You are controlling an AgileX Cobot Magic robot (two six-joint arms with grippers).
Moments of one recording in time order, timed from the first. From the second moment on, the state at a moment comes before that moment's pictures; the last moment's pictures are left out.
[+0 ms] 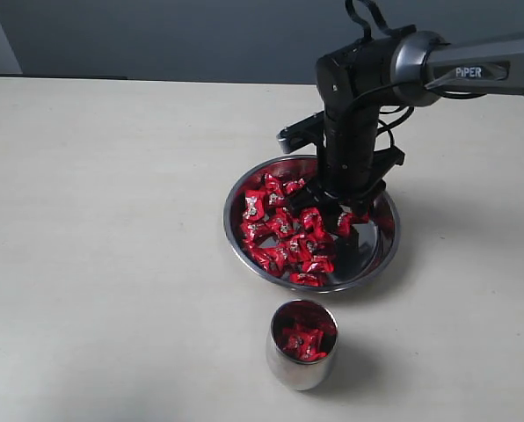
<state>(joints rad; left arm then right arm) -0.07 0.00 -0.01 0.13 0.31 -0.05 0.49 2.19 -1.55 -0.10 1.05 0.01</state>
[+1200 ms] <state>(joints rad) -0.07 0.00 -0.01 0.13 0.31 -0.05 0.49 2.07 -1.55 -0.04 1.09 0.01</state>
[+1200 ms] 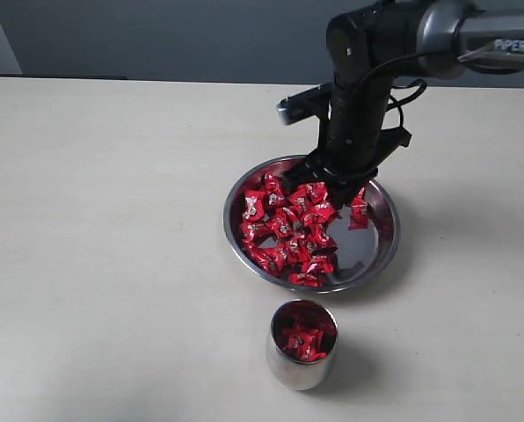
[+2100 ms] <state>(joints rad) -0.07 0.00 -0.01 0.13 0.31 -0.05 0.83 1.64 -1.12 0.11 1.05 0.00</state>
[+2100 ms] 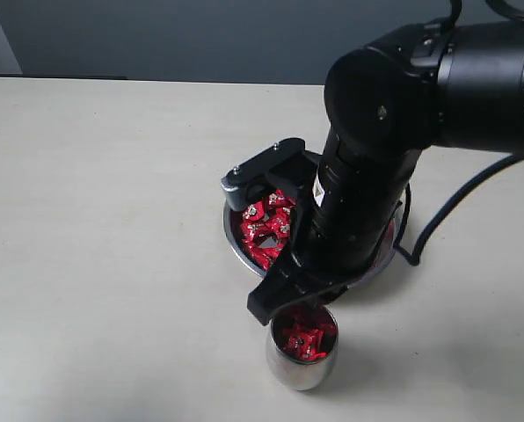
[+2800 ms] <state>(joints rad) -0.07 0.00 -0.01 0.13 0.31 -0.05 0.84 1.64 -1.10 0.17 1.07 -0.05</state>
